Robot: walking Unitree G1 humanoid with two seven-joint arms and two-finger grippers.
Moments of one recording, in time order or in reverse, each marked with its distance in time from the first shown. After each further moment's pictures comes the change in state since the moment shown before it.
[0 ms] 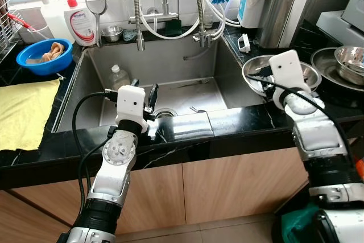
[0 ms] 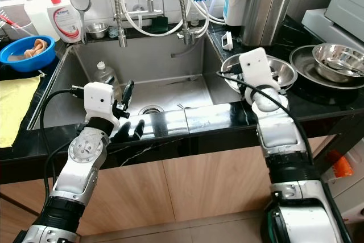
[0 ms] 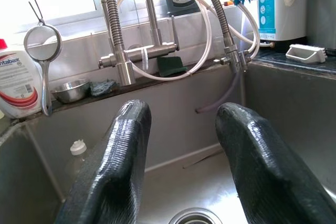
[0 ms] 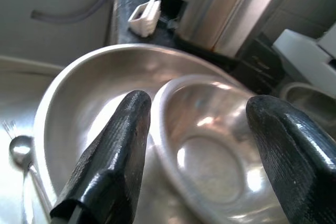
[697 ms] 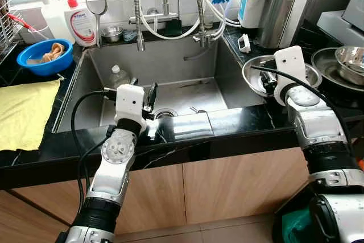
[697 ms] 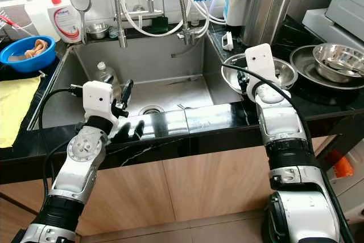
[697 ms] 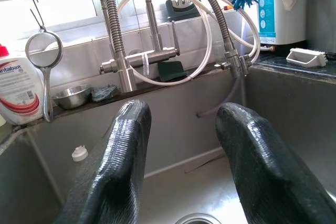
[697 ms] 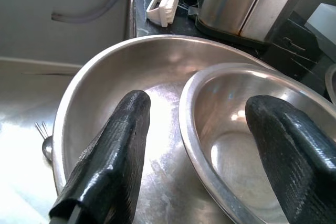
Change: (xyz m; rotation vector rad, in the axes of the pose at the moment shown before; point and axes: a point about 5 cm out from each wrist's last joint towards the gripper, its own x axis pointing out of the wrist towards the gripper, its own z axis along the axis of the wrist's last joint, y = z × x) left arm 0.003 0.001 0.003 0.006 -0.012 -0.003; right arm 0.012 0.009 -0.004 0.102 0.043 0.076
